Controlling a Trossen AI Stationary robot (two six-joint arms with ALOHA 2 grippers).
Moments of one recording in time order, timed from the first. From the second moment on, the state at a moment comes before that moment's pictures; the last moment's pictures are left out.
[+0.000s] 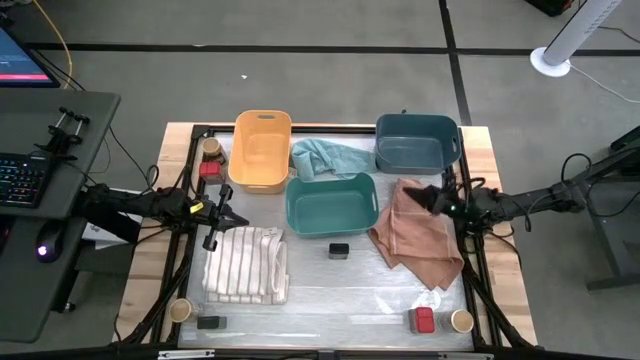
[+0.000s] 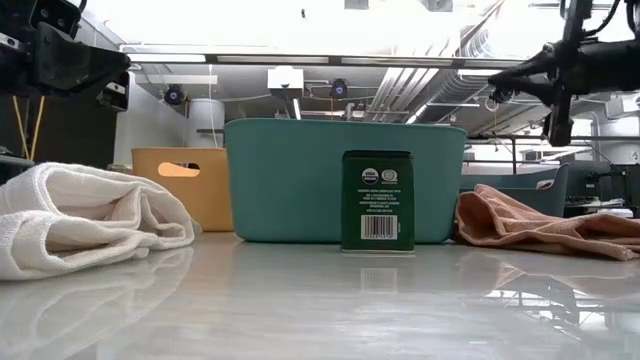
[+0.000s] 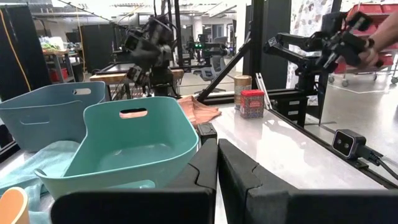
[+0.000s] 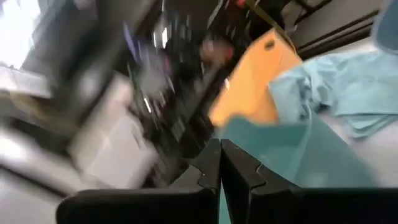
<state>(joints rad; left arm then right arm) -0.17 0.00 0.01 0.00 -0.01 0.06 0.18 0.23 0.08 0.22 0.56 1.00</state>
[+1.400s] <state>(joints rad) -0.17 0.01 0.01 0.00 -0.01 0.06 0.40 1.33 1.54 -1.54 -0.14 1.15</state>
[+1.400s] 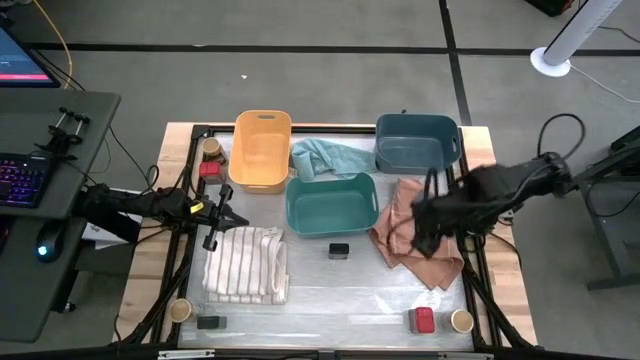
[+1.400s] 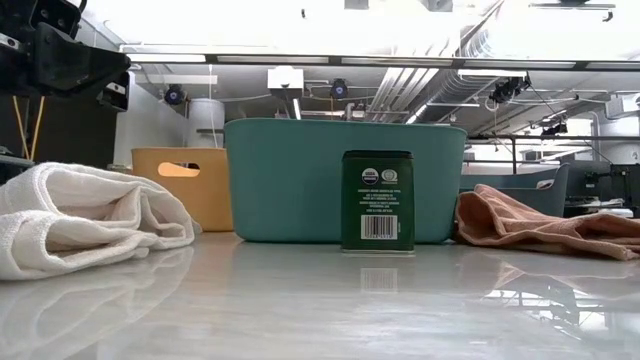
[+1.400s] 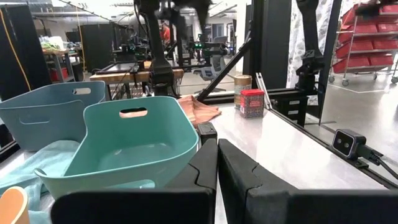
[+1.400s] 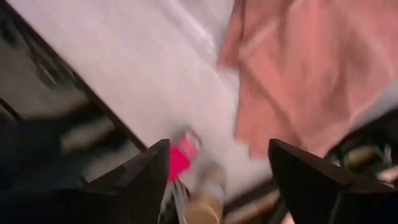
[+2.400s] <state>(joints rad) -0.17 0.01 0.01 0.00 -0.01 0.06 0.99 1.57 1.26 -1.23 -0.40 1.64</state>
